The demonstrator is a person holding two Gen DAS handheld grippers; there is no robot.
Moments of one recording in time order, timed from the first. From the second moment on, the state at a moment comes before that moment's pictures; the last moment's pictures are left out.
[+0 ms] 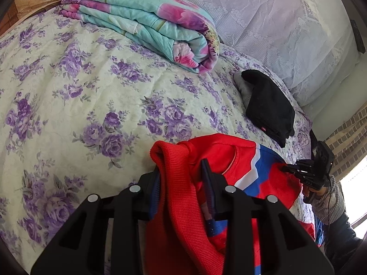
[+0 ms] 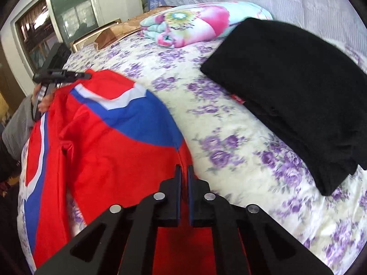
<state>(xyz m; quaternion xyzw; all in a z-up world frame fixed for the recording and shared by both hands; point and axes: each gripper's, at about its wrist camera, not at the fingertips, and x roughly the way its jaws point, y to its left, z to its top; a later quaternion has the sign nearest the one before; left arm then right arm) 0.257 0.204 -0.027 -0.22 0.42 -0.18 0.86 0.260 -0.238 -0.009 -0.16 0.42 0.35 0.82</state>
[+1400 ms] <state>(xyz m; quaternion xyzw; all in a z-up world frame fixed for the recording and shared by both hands) 0.125 0.195 0.016 -0.35 0.42 -0.12 0.83 -0.026 -0.240 0.025 -0.14 0.33 0.35 0.87</state>
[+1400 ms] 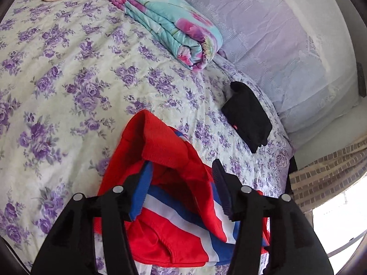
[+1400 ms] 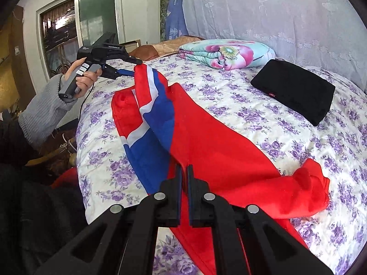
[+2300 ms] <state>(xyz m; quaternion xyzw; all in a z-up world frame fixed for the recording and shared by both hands) 0.127 0.190 0.059 -0.31 0.41 -0.14 0.85 -0.053 -0.189 -0.004 -0.27 0.30 0.34 0.85</state>
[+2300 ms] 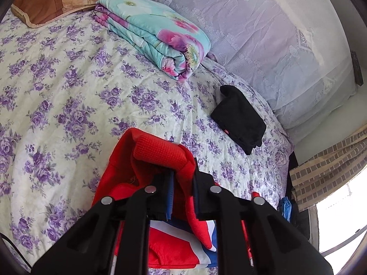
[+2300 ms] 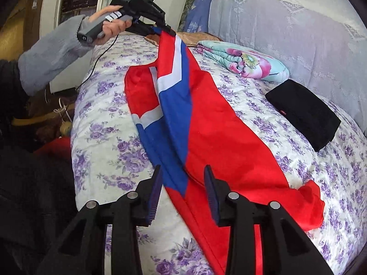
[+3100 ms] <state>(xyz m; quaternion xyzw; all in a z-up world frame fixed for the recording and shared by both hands) 0.075 0.191 0.053 -0.27 0.40 -0.17 0.86 -0.065 -0.212 0.003 -0.31 0.28 0.29 0.86</state>
